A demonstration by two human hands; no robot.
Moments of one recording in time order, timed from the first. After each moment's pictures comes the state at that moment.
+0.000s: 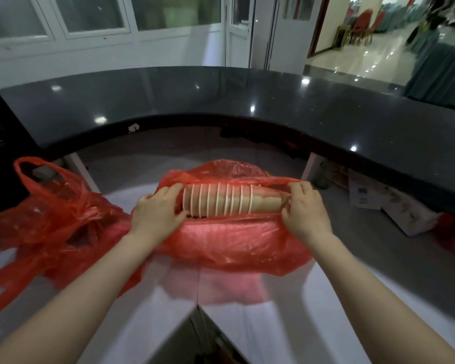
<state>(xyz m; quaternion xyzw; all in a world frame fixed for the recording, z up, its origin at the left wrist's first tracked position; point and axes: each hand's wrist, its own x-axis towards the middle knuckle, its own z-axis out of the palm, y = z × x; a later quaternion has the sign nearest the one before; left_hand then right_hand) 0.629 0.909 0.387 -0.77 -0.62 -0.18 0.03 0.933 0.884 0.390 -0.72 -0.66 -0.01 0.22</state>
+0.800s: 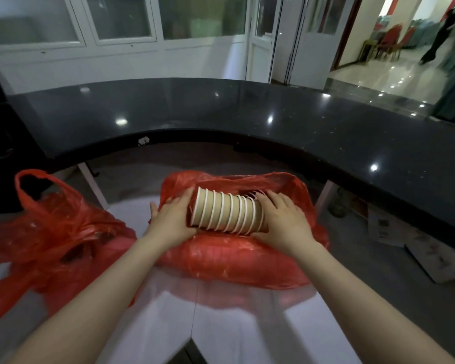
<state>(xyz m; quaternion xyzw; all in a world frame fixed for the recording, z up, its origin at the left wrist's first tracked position) 0.642 0.958 0.375 -0.73 -0.66 -0.15 -0.11 0.907 0.945 0.388 -0.62 -0.78 0.02 0.09</state>
